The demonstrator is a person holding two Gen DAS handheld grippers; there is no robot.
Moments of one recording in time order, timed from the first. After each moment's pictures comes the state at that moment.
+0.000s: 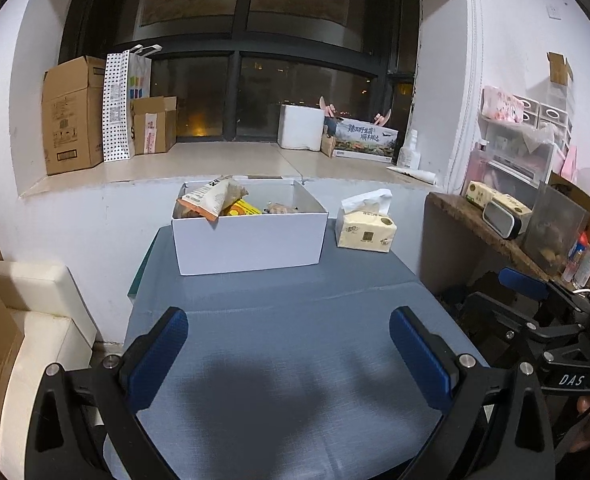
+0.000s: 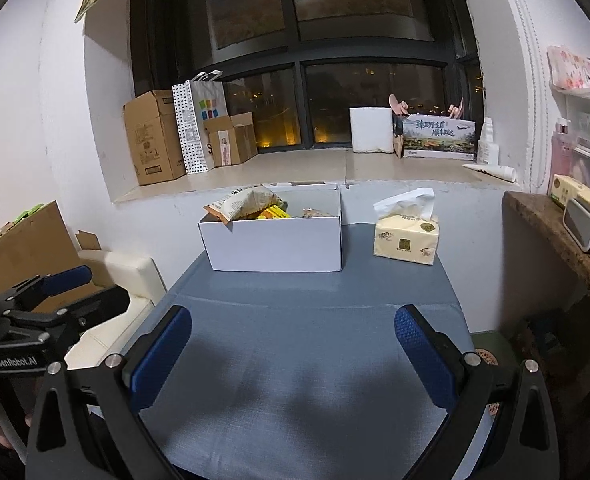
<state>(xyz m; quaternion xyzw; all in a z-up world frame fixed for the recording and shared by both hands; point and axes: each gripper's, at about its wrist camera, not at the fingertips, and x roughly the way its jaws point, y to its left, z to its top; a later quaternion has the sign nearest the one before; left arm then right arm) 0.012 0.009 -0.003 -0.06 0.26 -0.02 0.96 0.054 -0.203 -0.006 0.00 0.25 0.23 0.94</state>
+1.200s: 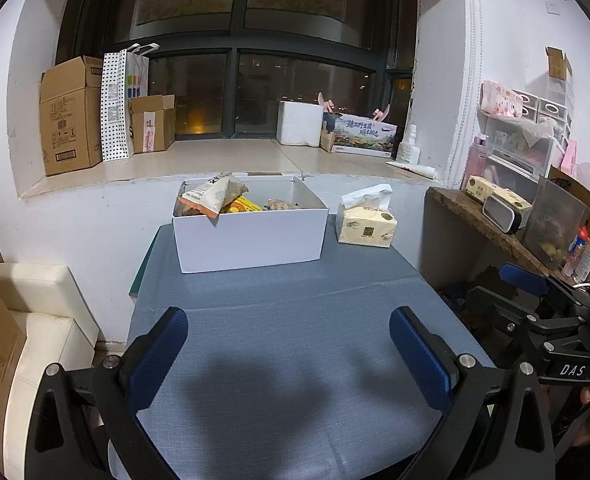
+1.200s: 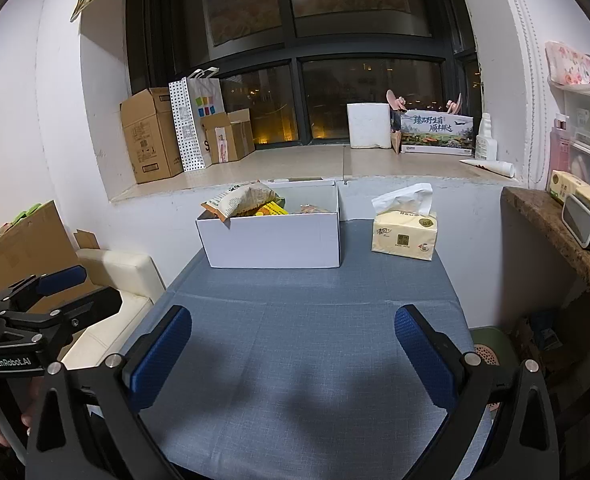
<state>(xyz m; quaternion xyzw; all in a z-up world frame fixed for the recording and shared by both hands) 0.012 0.011 -0.004 -0.05 0.27 -0.02 0.96 0.054 -0.203 -0.007 0.00 0.26 0.22 0.94</state>
